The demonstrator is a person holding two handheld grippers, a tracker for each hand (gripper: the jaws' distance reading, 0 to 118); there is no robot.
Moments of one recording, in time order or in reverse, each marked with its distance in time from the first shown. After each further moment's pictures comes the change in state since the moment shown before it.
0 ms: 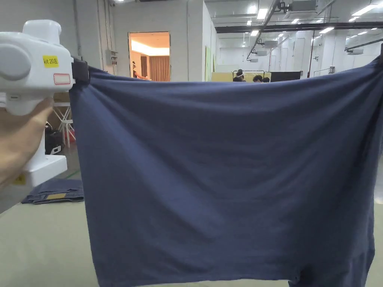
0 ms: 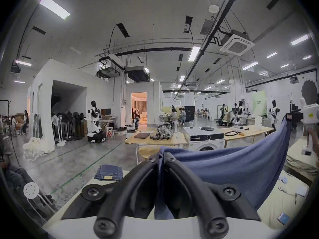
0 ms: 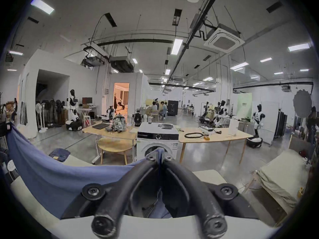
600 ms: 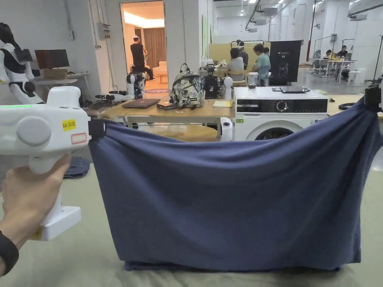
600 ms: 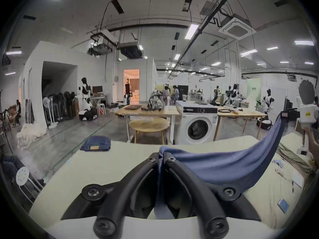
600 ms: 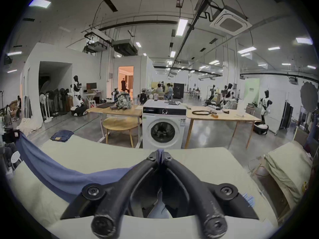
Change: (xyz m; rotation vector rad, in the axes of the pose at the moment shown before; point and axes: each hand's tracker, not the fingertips) left arm 0.001 -0.140 -0.037 -0.231 -0.084 0.042; right arm -0.014 -0.142 -0.013 -0.167 0.067 -0.004
